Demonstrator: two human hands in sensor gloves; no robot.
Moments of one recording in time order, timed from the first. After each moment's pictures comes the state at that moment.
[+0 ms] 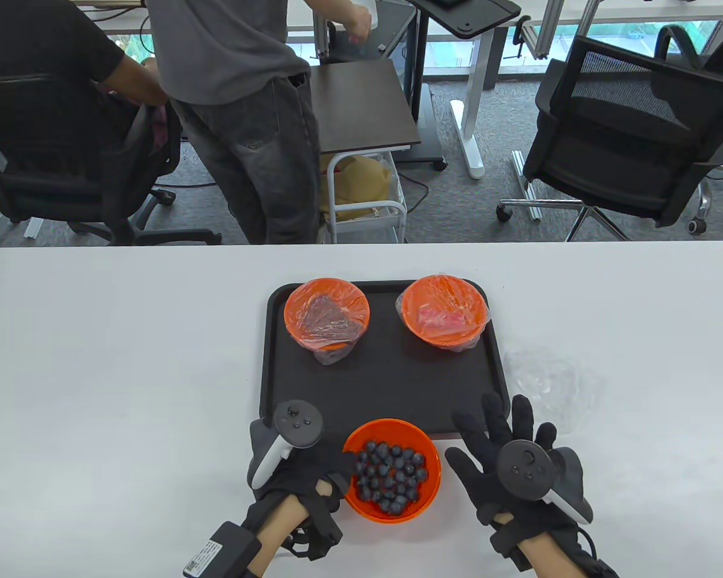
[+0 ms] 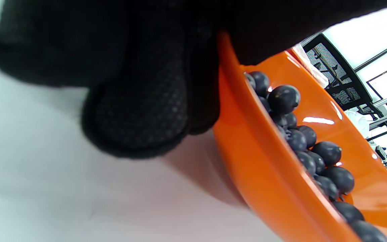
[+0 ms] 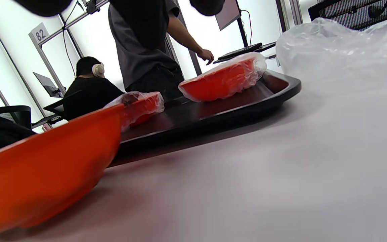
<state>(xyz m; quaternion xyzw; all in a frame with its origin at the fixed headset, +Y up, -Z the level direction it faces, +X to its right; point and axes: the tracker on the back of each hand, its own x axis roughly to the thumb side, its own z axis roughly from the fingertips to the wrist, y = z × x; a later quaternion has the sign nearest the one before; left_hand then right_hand) -0.121 -0.757 -0.277 -0.26 -0.01 0.32 0.91 0.197 -0.726 -0.235 0.10 0.02 0.97 0.20</state>
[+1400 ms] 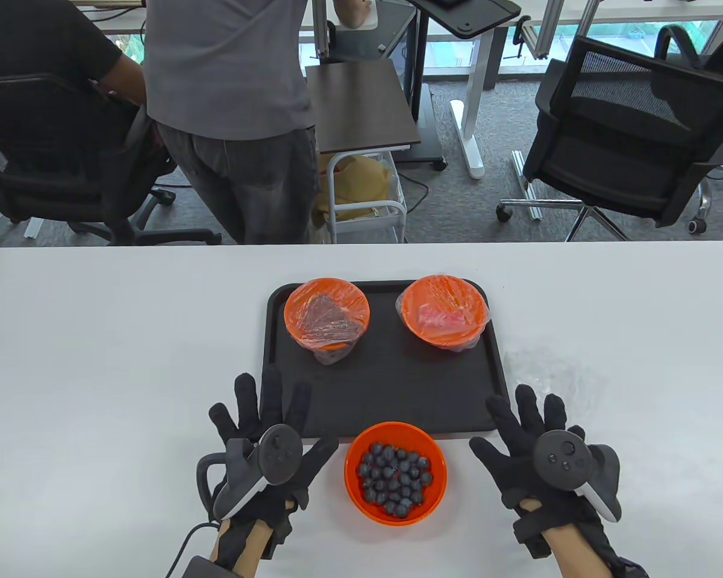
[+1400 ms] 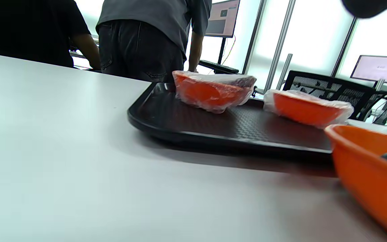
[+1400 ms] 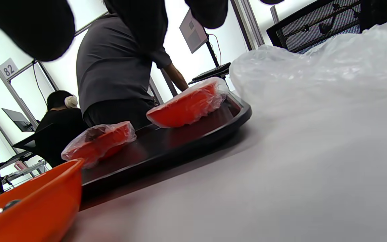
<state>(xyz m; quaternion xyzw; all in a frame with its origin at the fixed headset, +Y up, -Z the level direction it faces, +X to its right) -0.165 -0.709 -0.249 -0.03 -0.02 0.07 1.00 0.240 -0.722 -0.242 0.03 -0.02 0.97 0.23</state>
